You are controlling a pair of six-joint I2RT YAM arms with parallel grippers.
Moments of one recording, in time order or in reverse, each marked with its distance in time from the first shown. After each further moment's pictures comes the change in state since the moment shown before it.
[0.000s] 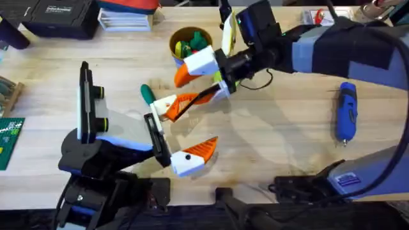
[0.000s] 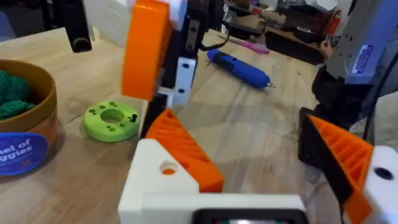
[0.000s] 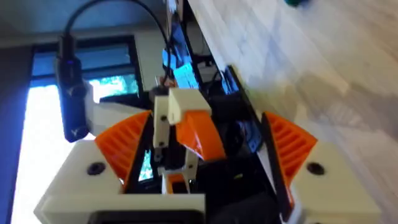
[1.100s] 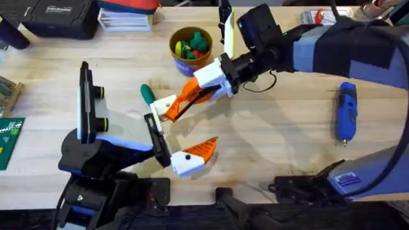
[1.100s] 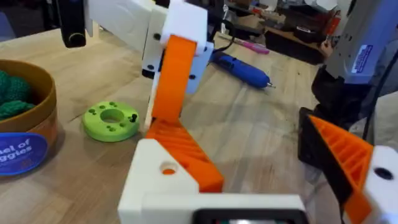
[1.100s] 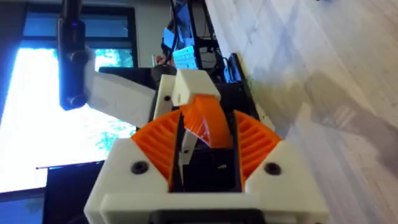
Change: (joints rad) left arm 0.000 0.000 0.000 0.000 0.001 0.000; right arm -0.006 0.000 0.000 -0.092 -0.073 -0.225
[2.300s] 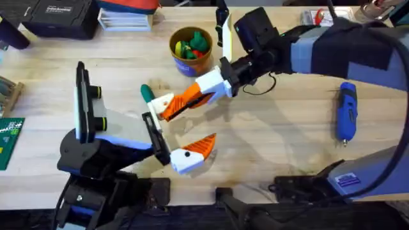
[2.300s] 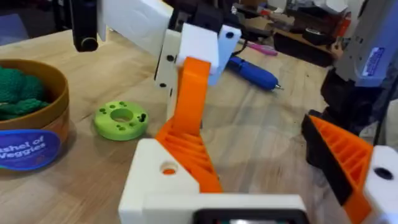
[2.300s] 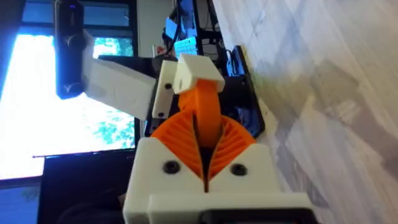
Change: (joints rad) left arm 0.005 0.000 0.000 0.000 -0.025 0.002; right arm 0.024 0.000 0.000 -0.040 -0.024 -0.058
